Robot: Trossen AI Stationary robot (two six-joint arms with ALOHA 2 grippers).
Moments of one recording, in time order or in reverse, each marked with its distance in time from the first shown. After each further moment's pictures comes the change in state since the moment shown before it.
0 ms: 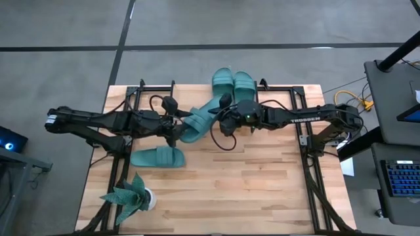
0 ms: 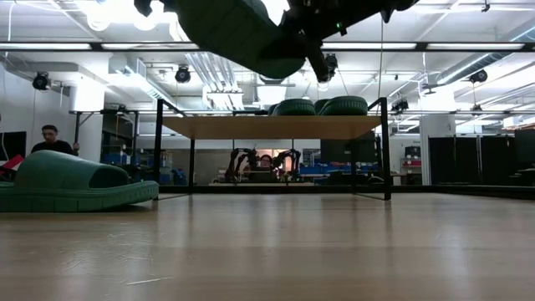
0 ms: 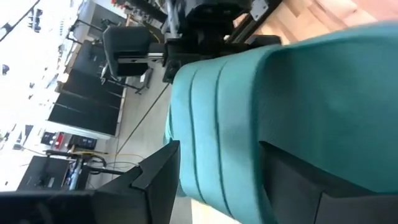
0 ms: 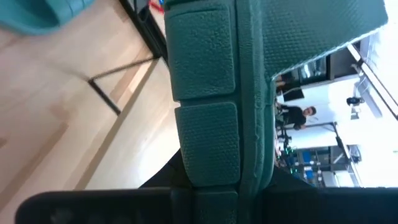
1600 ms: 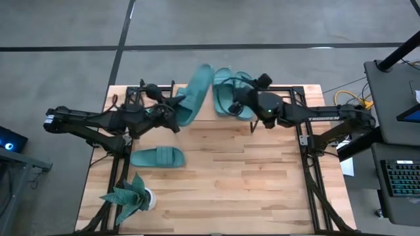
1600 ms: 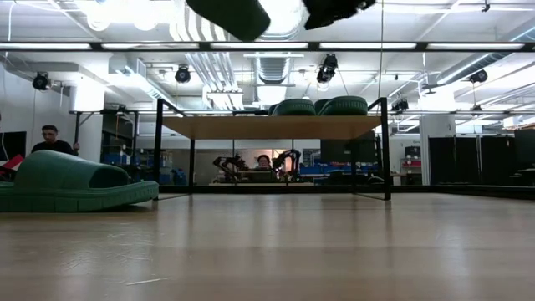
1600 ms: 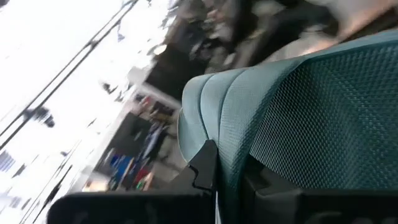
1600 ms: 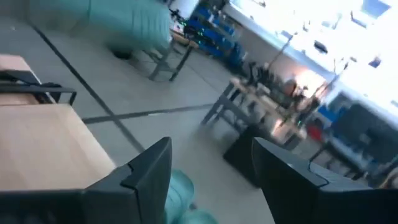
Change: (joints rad) left arm -0.004 -0.038 0.006 0.320 -0.326 0.121; right arm 0.033 -0.173 0.026 -0.003 0.711 0.694
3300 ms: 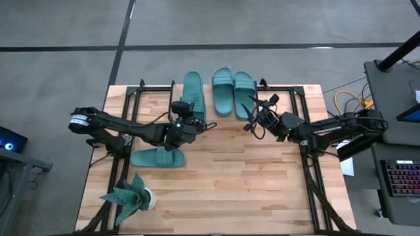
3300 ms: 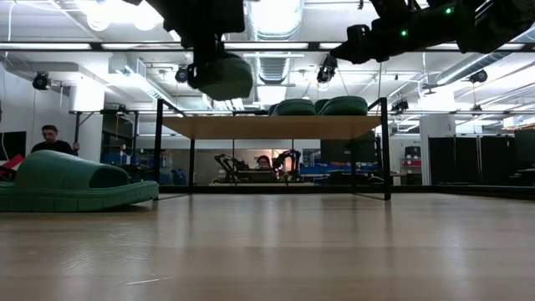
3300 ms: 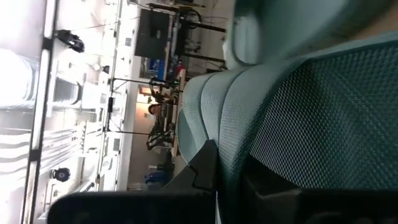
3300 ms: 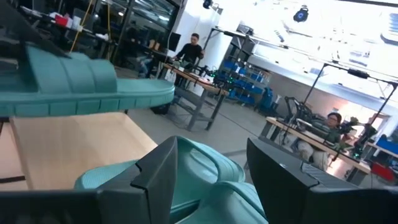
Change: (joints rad) left arm 0.020 0.428 -0.027 -0.034 -0.475 -0.142; right arm 0.017 -0.174 -0.661 0.747 -0.209 -0.028
